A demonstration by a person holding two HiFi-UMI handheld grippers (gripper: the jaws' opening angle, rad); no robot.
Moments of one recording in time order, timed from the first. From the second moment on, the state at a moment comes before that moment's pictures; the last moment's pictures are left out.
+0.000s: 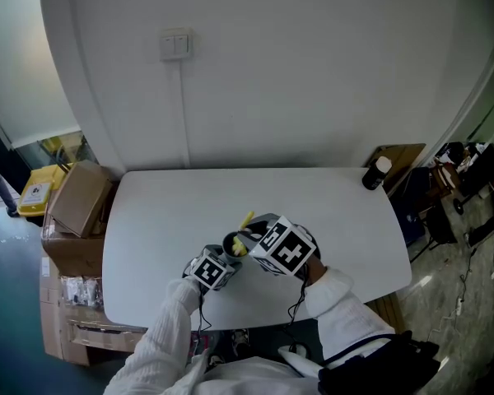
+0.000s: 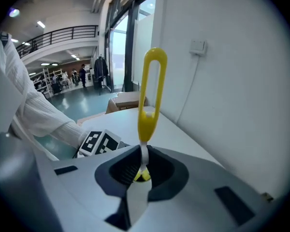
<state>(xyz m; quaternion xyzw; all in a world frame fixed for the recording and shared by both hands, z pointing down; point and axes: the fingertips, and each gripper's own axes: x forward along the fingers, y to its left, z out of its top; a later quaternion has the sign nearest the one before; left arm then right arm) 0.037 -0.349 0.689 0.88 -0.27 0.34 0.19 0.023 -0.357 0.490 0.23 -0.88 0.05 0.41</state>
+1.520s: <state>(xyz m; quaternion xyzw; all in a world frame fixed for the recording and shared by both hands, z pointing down) 0.034 -0.349 0.700 0.87 -0.29 0.35 0.20 0.019 -0.353 0.539 0.31 -0.84 0.26 0.35</state>
